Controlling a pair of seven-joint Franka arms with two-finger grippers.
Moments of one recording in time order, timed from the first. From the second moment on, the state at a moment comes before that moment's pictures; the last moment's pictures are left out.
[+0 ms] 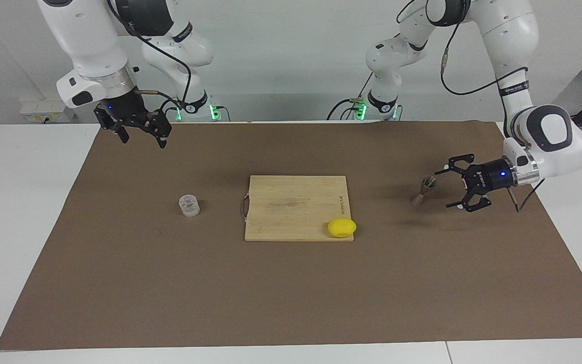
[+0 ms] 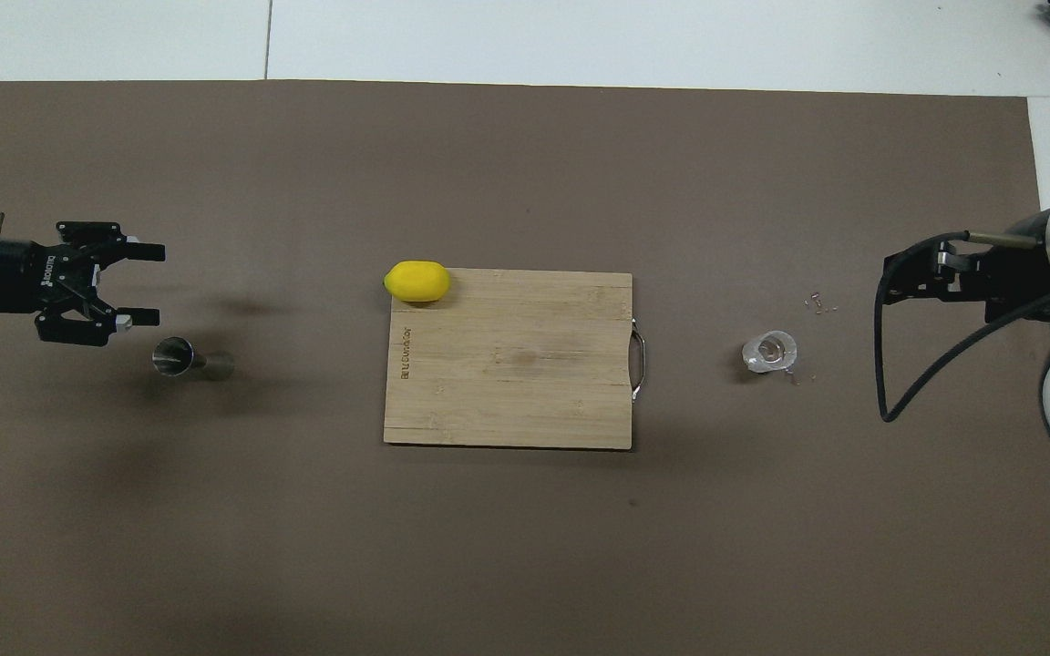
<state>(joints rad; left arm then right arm) 0.35 0.35 -0.04 -1.80 -1.02 1.55 1.84 0.02 -0.02 0.06 -1.63 -0.01 1.60 0.28</state>
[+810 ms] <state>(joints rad) 0.46 0.39 -0.04 -1.99 -1.10 1.41 2.43 0.02 -0.02 0.06 -1.63 -0.01 1.59 0.28</state>
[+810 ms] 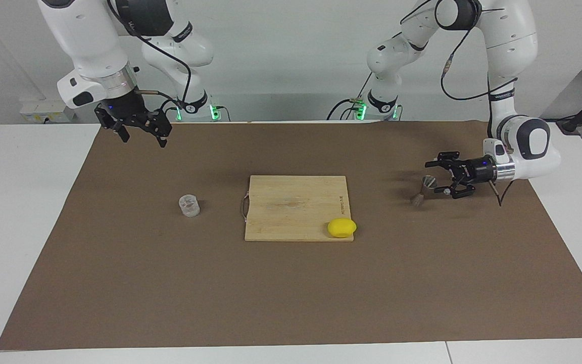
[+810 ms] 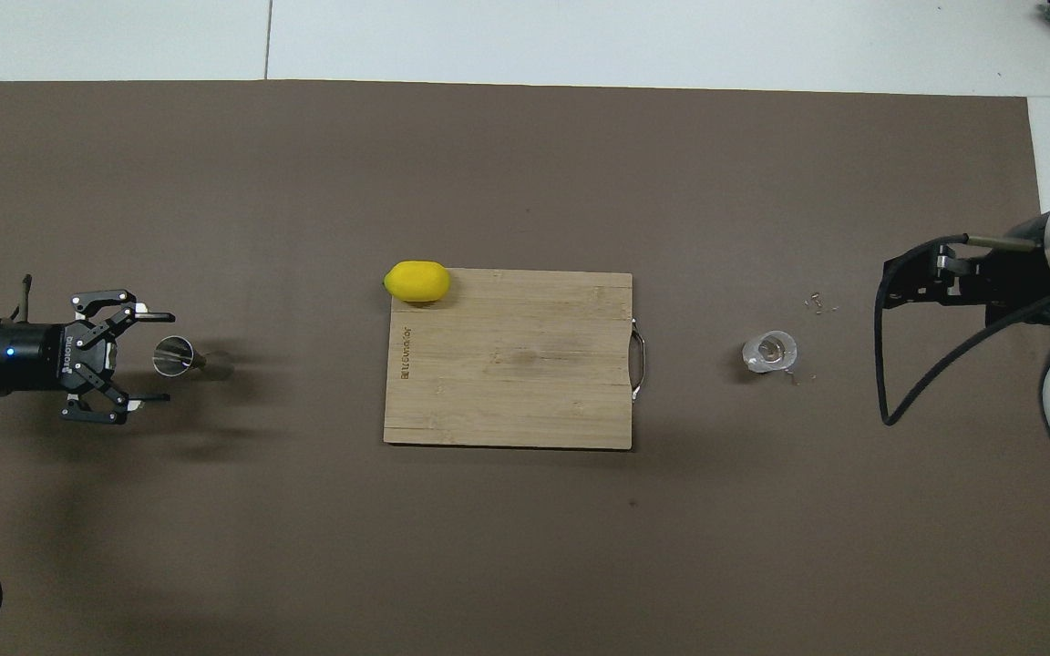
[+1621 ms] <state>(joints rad) 0.49 0.41 -0.05 -2.09 -1.20 1.42 2.49 0.02 -0.02 0.06 -1.63 -0.01 1.59 0.28</state>
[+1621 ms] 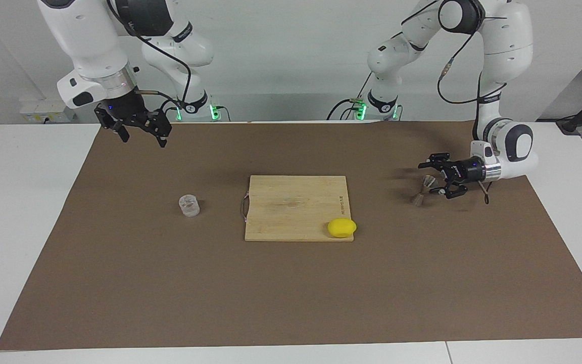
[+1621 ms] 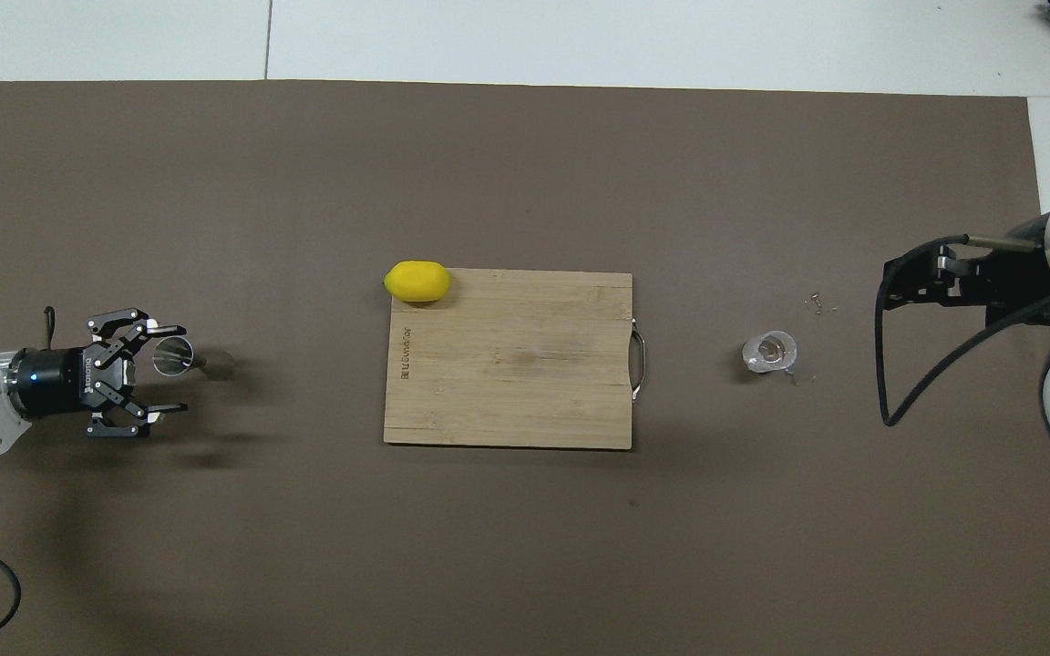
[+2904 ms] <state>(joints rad) 0.35 0.40 -0.06 -2.00 -1.27 1.44 2.27 0.02 -0.02 0.06 -1.63 -0.01 1.58 0.29</state>
